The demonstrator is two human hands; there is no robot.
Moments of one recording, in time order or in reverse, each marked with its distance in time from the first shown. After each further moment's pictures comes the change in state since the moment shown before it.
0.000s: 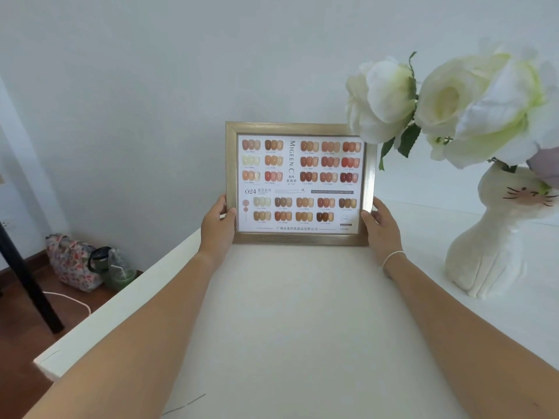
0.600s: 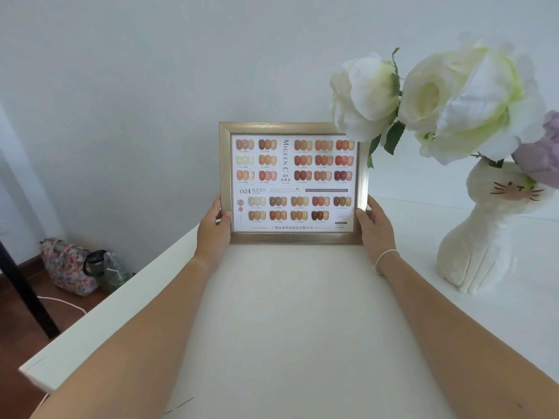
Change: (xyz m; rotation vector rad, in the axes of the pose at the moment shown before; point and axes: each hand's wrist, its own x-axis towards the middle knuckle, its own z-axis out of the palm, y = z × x) left_hand -0.004 -0.003 0.007 0.034 -0.050 -0.037; right_hand 0.002 0.005 -0.002 0.014 0.012 0.027
